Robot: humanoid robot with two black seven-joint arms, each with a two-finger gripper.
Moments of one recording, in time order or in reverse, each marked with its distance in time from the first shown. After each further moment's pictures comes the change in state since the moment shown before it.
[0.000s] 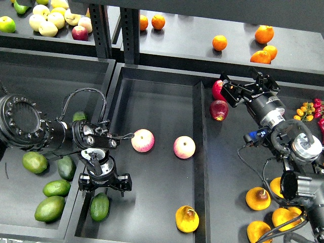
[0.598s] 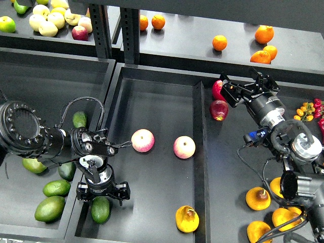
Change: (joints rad) left arm 0.046 0.000 -0.011 -0.003 0.001 0.000 0.000; right arm 0.000 0.000 -0.002 0.000 0.000 0.000 0.001
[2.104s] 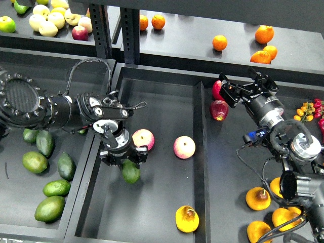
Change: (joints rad) left arm -0.240 0.000 -0.074 0.074 -0.078 0.000 0.000; right arm 0.002 0.000 -0.009 0.002 0.000 0.003 0.001
